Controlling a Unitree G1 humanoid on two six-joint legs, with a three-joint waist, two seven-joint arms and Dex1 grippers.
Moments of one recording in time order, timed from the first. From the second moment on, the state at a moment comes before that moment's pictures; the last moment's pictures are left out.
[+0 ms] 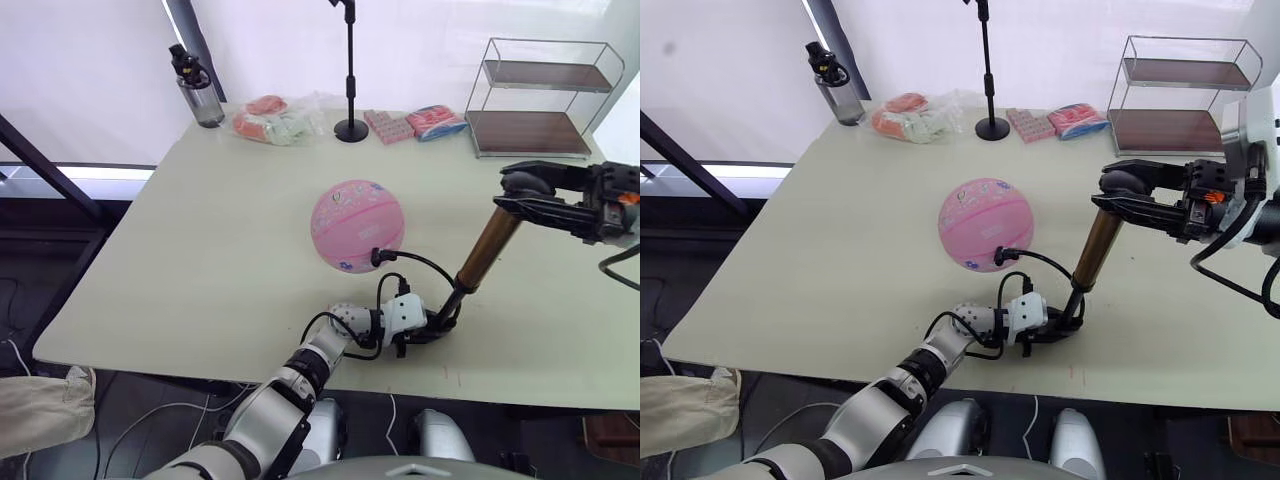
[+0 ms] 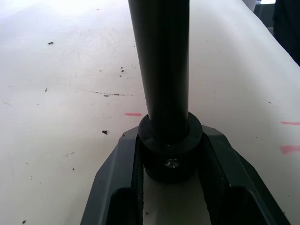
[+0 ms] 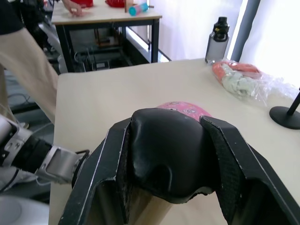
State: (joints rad) left arm -0.53 -0.03 -0.42 0.97 0.15 -0.49 -0.89; right arm -0.38 -0.97 -0.37 -0.42 1.02 0.75 0.92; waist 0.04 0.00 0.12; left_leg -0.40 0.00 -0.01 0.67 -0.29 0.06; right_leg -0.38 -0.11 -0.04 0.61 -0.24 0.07
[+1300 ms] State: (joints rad) left arm -0.53 -0.02 -0.42 0.97 0.17 -0.47 -0.89; right arm 0.02 -0.73 -0.11 -0.35 0.57 0.19 1.00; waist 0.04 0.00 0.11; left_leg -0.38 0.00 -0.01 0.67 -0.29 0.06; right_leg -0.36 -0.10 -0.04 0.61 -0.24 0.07
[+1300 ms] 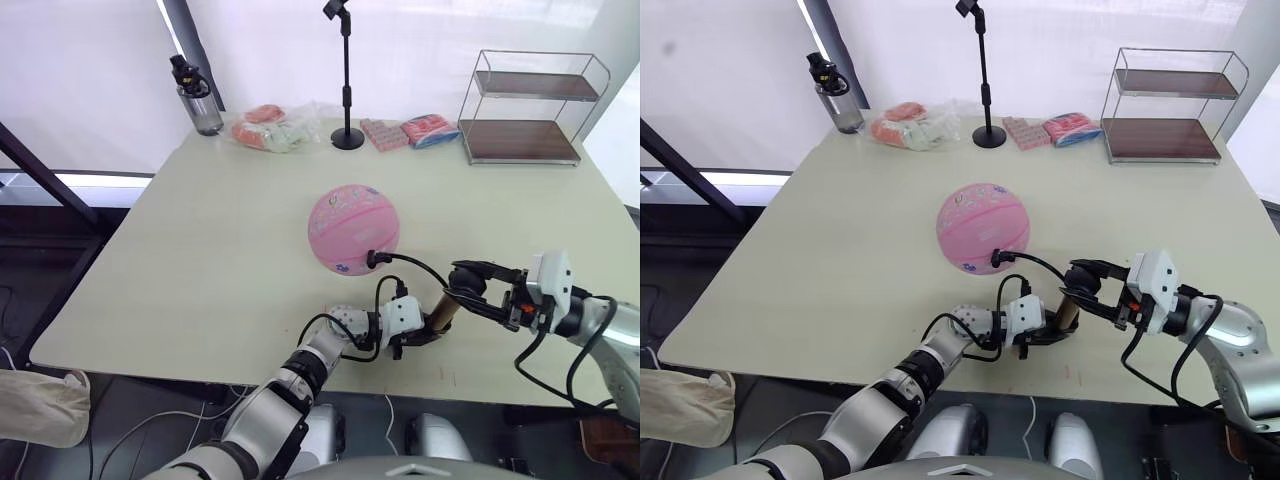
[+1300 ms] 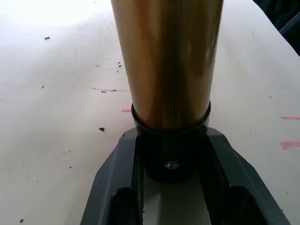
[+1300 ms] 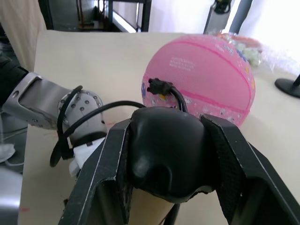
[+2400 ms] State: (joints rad) left arm -0.53 -0.02 -0.43 0.96 0.16 -0.47 -0.90; right arm -0.18 -0.89 -0.37 -0.41 0.87 0.44 1.08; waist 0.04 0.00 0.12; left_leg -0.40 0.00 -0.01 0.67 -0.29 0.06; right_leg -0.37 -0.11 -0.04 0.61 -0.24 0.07
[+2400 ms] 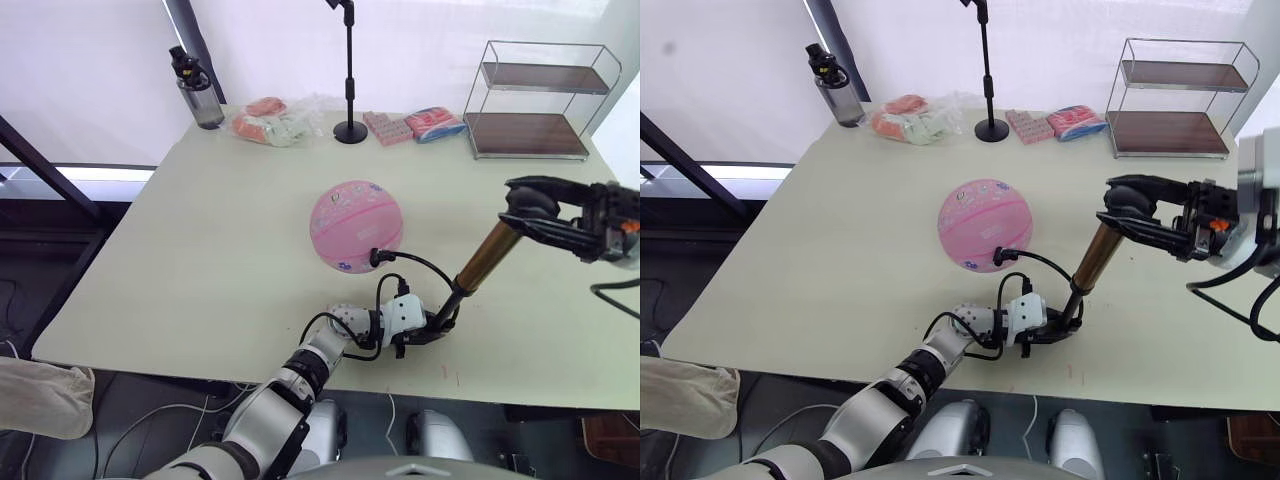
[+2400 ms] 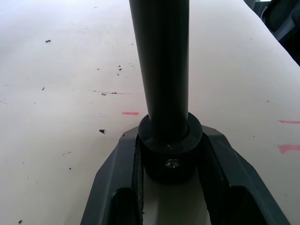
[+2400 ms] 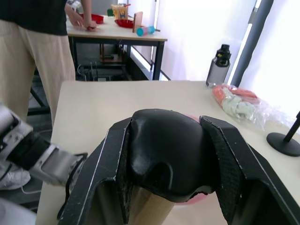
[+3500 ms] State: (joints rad) left arm -0.52 -0.03 -0.43 0.95 0.15 -0.47 -0.90; right arm -0.09 -0.82 -0.21 -0.30 0.70 0.29 1.11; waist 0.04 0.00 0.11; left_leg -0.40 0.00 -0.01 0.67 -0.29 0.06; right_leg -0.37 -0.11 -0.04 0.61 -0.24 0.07
